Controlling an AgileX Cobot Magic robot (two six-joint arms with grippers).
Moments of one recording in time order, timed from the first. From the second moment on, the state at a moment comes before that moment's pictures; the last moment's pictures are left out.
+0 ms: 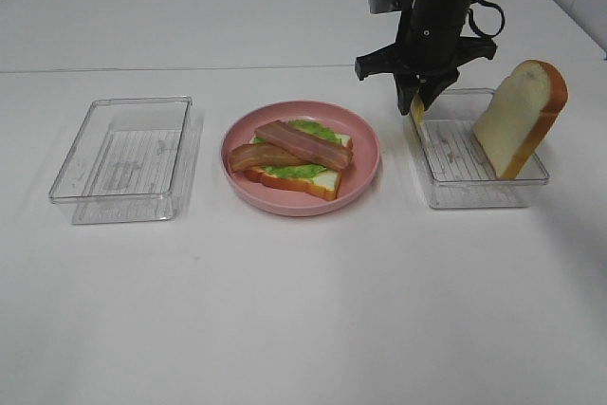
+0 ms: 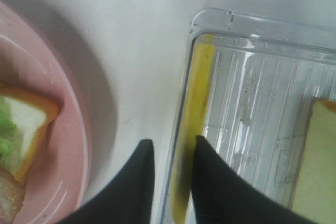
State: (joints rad) left arm -0.21 -0.01 -0.50 -0.06 1.05 0.07; right arm 0.31 2.35 -2.02 -0.05 1.09 0.14
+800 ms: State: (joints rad) left arm -0.21 -0.01 -0.50 -0.06 1.05 0.07; right arm 0.31 2.23 -2.18 0.07 1.20 0.08
